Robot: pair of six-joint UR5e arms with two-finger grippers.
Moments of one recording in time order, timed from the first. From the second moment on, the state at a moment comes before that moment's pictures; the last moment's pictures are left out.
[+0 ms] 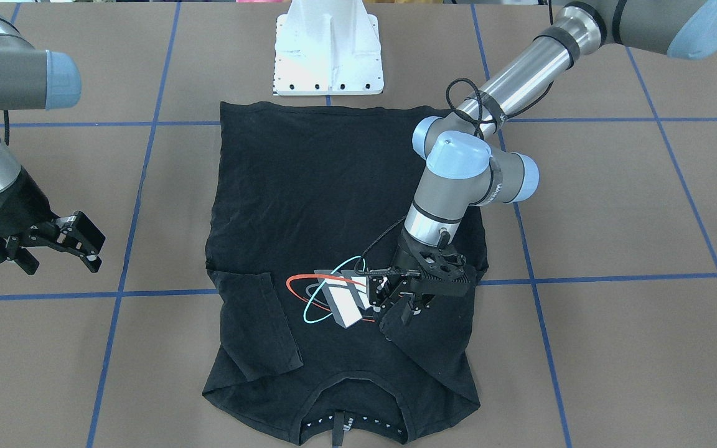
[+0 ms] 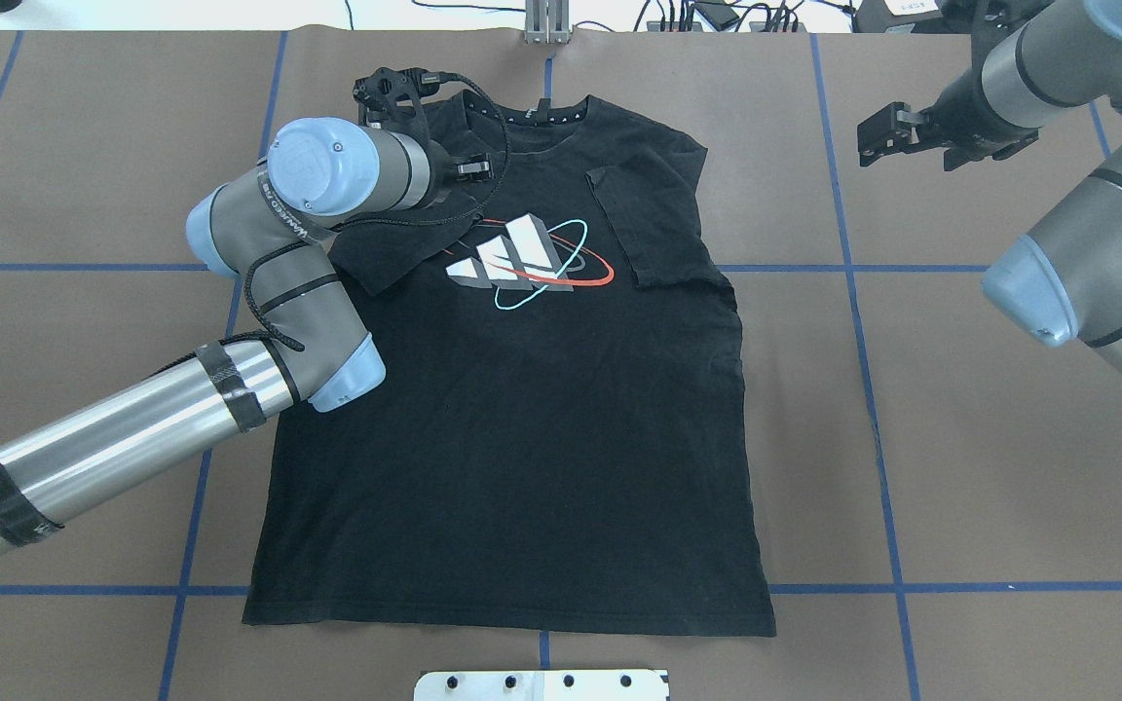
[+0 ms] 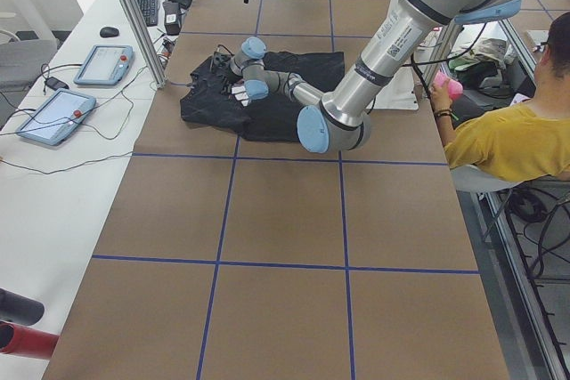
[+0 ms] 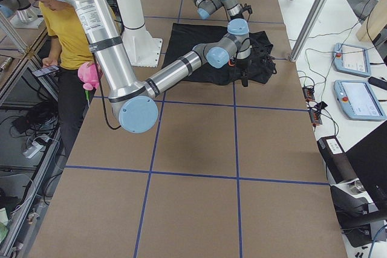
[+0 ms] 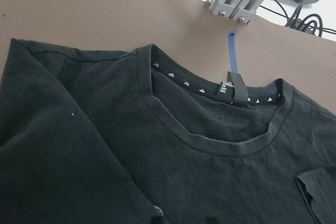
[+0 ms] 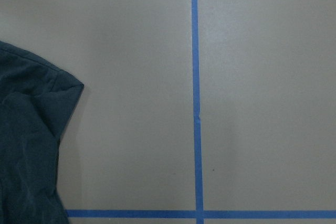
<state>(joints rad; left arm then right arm) -0.70 -2.35 -1.19 -2.38 -1.64 -1.19 1.02 -1.20 1.76 -1.38 2.04 0.90</state>
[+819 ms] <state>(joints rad) -0.73 -1.84 -1.85 -2.28 -1.83 -1.03 0.71 -1.40 2.11 -1.38 1.80 1.27</state>
